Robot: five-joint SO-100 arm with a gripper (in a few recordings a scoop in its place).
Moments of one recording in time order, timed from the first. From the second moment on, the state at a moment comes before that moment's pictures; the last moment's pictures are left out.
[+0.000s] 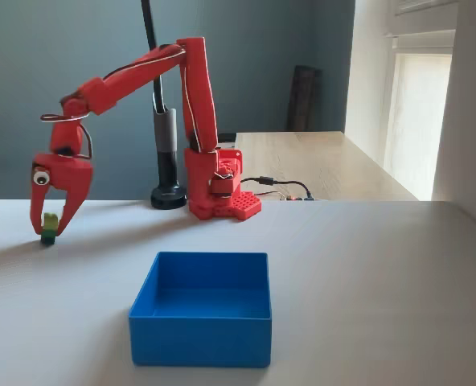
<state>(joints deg) 62.1 87.8 106.5 43.9 1.8</state>
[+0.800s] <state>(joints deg) 14.7 87.8 69.0 76.8 -8.3</state>
